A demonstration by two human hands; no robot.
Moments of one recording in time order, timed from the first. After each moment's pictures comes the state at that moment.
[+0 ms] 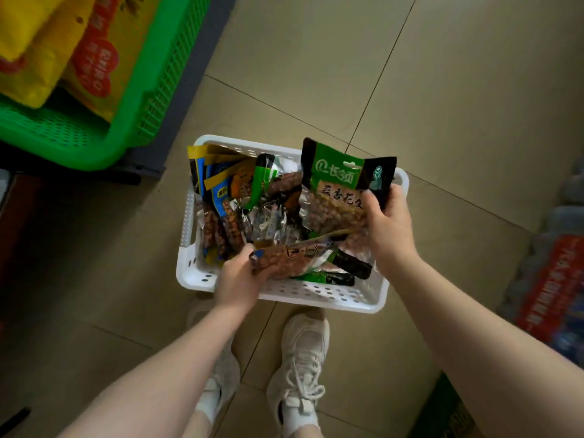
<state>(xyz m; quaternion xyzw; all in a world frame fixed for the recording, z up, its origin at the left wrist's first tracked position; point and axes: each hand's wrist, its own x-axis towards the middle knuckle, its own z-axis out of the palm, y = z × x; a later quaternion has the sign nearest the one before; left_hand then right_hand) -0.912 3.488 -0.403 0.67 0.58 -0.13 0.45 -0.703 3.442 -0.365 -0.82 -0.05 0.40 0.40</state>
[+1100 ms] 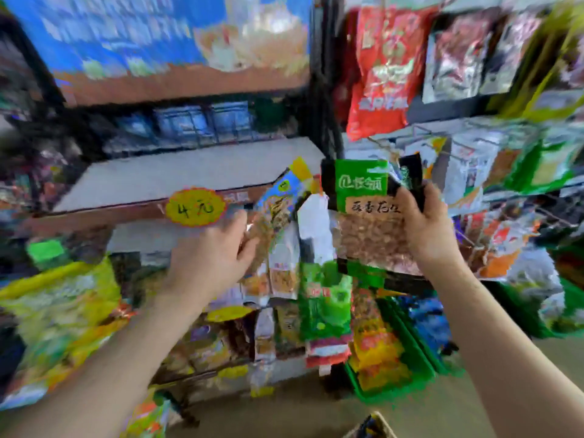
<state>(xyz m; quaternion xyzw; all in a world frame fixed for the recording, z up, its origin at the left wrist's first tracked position) -1.185 3.492 0.451 0.67 0.69 0.21 -0.20 -0.934 3.610 0.451 -0.49 -0.62 0.30 0.54</state>
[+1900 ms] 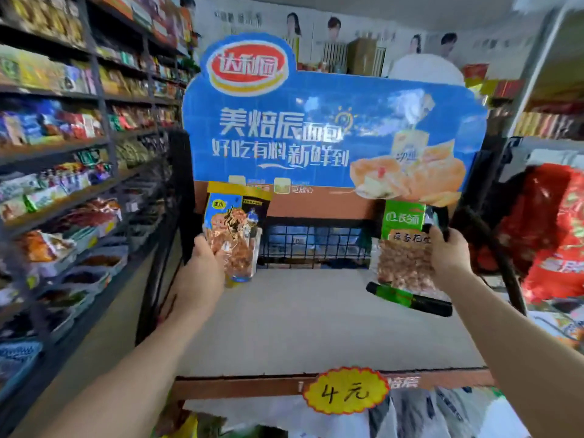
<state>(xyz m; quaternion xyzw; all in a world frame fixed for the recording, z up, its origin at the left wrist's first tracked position) -1.529 3.636 0.471 0.37 0.83 0.39 -0.14 -1.211 3.846 0.511 -0.56 -0.57 0.27 0.54</state>
